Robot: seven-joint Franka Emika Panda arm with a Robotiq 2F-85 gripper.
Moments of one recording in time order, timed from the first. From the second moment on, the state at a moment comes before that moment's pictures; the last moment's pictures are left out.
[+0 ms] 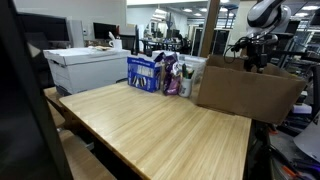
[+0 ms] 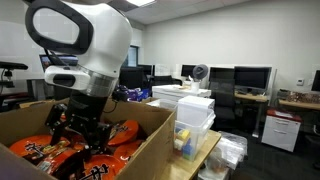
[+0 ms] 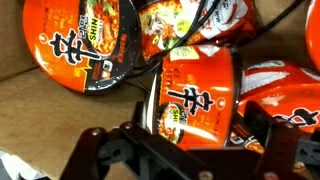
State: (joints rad) arm -0.41 -0.16 -0.38 -2.51 -0.07 2.01 1.92
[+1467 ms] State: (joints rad) arm -0.40 -0.12 -0.34 -2.57 -0.18 2.02 2.07
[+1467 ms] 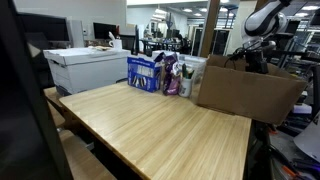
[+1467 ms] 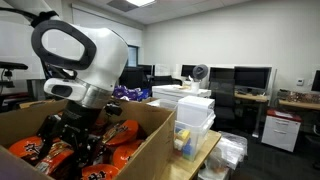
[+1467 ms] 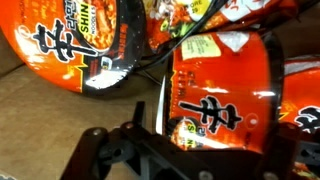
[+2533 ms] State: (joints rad) arm -0.39 -0.13 -0.32 -2.50 -0.18 1.92 2.07
